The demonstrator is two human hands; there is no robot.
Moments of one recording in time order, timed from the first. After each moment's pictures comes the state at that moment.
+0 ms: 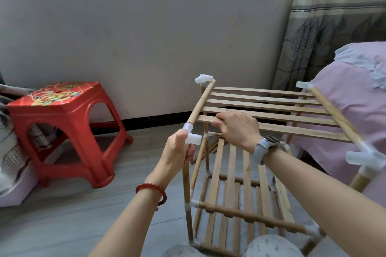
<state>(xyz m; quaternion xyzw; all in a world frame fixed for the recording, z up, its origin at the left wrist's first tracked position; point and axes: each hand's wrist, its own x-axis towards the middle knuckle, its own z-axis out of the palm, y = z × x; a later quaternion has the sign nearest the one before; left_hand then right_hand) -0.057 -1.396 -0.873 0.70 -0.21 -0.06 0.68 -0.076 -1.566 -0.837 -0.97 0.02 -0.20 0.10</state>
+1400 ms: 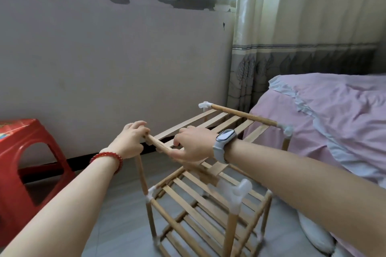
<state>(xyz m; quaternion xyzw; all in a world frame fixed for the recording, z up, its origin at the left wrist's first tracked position) 0.074 -1.423 -0.818 0.93 -0.33 0.08 0.16 -0.077 -1.586 -0.767 -1.00 -0.06 -0.02 -0.03</state>
